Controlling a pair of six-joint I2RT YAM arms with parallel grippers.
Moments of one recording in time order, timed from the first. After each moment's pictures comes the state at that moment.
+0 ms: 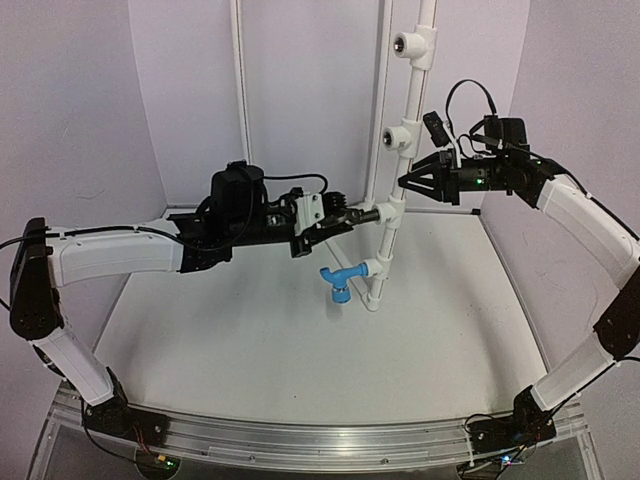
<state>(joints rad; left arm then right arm) -0.93 1.60 1.26 0.24 0.35 0.73 0.34 1.50 1.52 -0.46 -0.93 -0.33</state>
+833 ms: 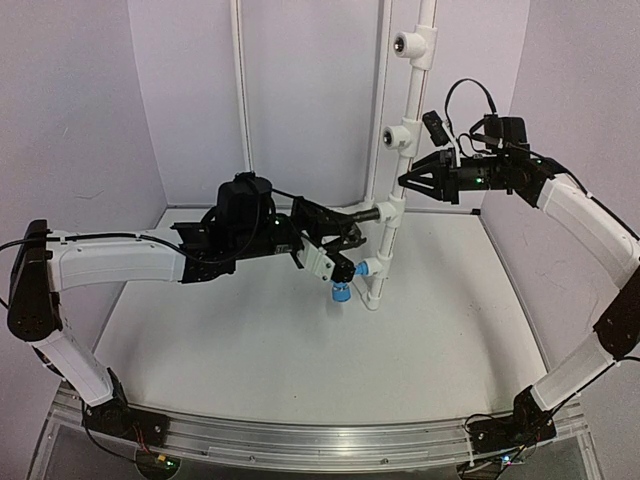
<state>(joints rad) -0.98 1.60 1.22 0.24 0.18 1.63 0.34 1.50 1.53 -0.47 -0.90 -0.33</state>
